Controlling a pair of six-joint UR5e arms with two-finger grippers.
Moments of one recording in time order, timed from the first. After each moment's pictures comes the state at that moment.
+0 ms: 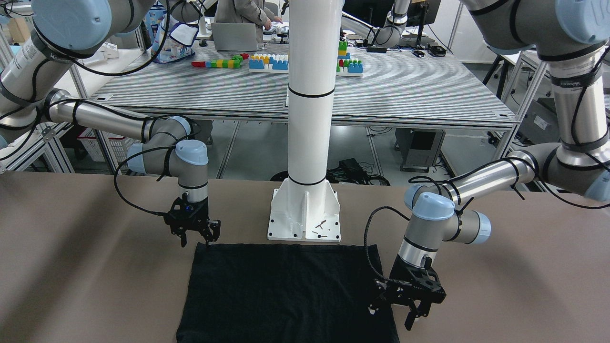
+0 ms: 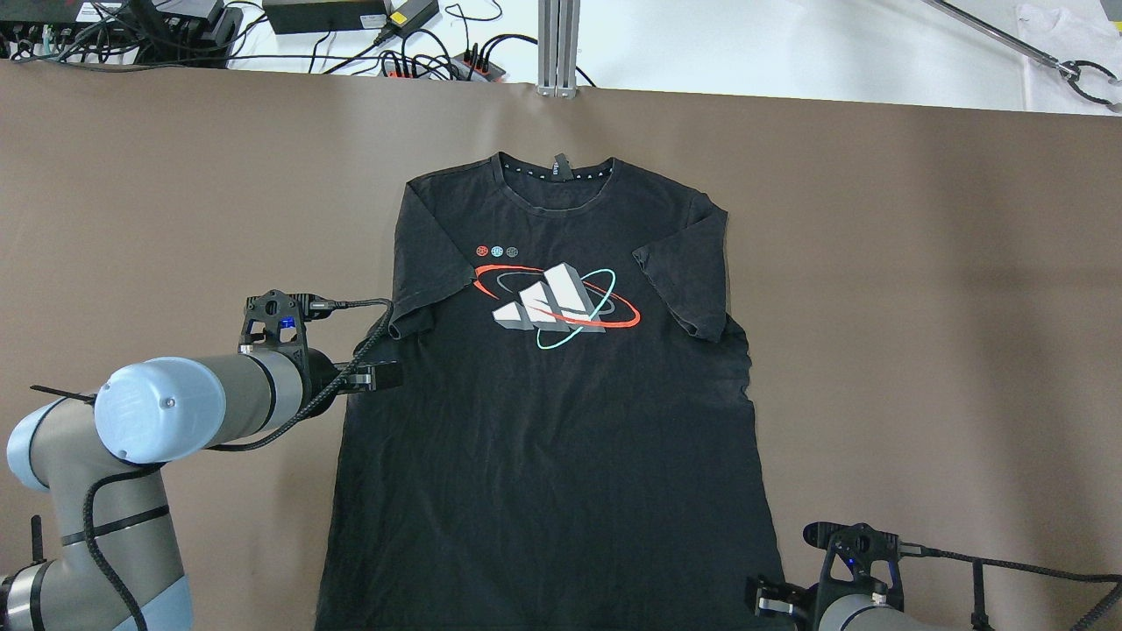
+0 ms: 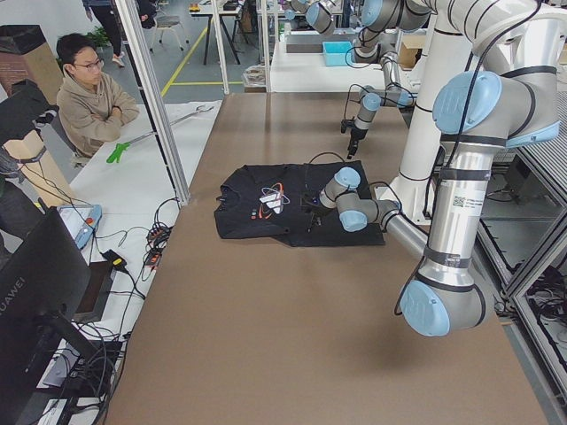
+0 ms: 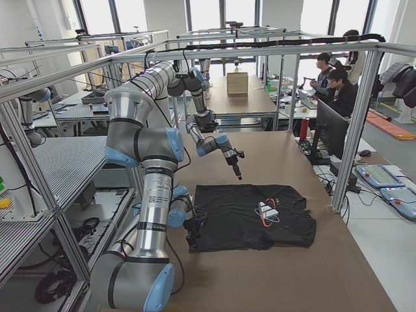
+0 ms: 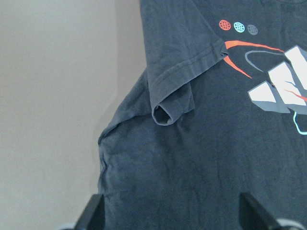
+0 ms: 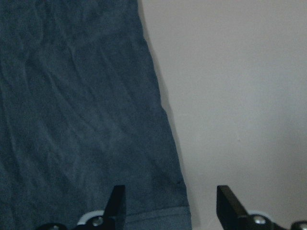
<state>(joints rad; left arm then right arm) -0.51 -1.83 -1.90 -2.08 -1.54 -1.33 0.07 -1.66 2.24 -1.42 1.38 1.67</state>
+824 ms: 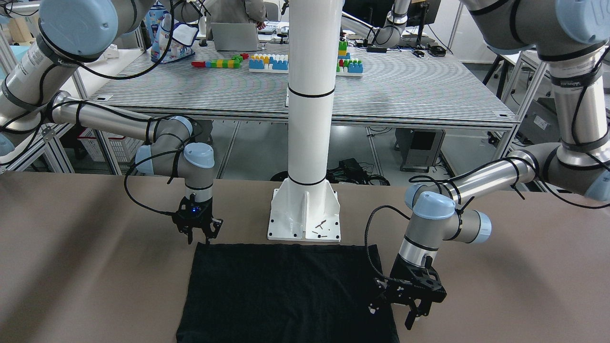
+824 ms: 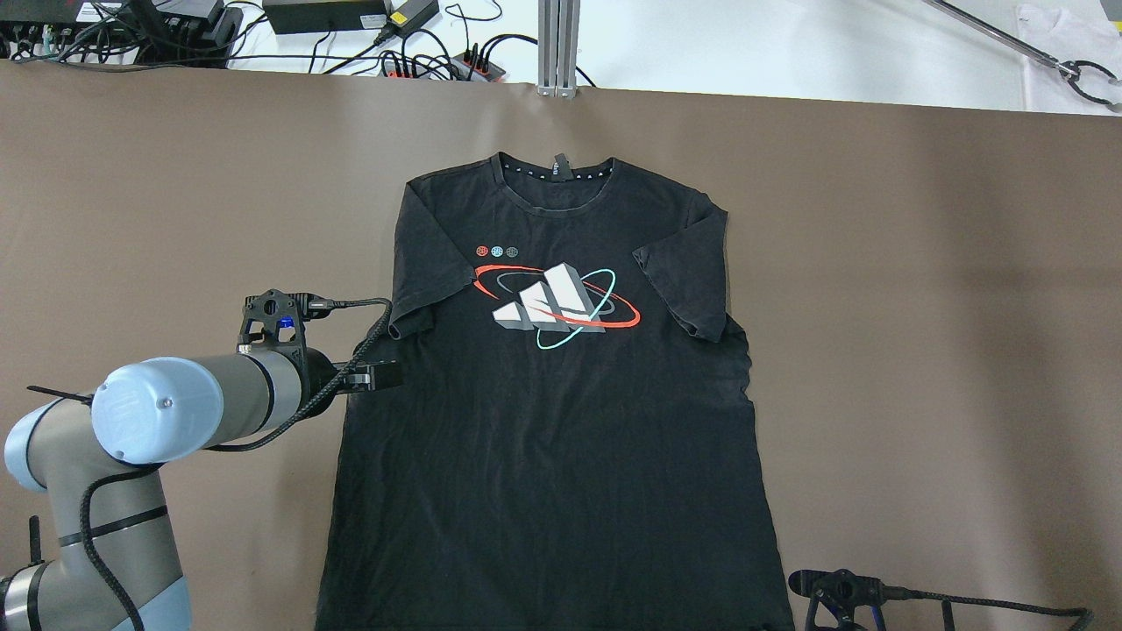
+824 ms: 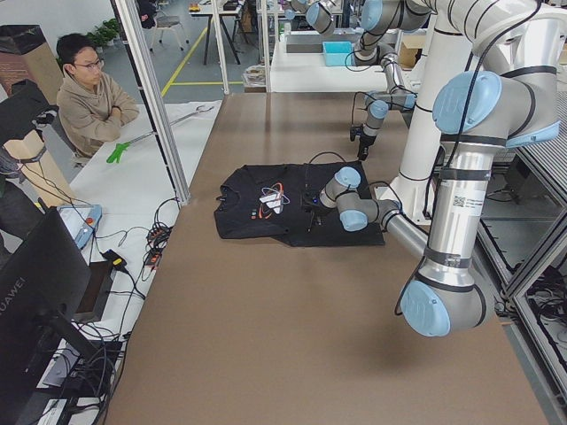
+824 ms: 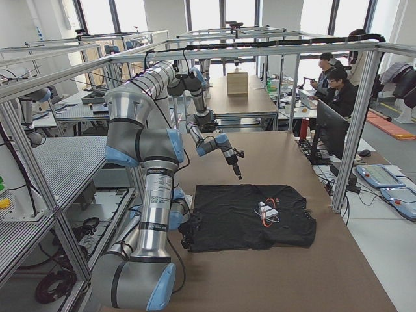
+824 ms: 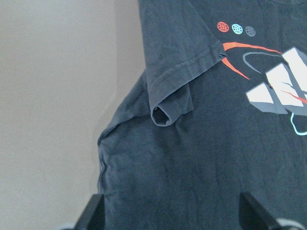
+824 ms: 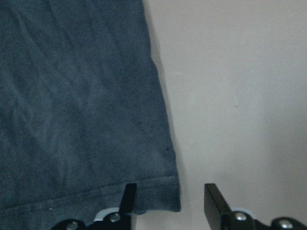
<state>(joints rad) -0.51 -1.83 -1.91 -2.08 -1.54 -1.33 0.01 -1.66 2.20 -1.44 1.38 1.67</state>
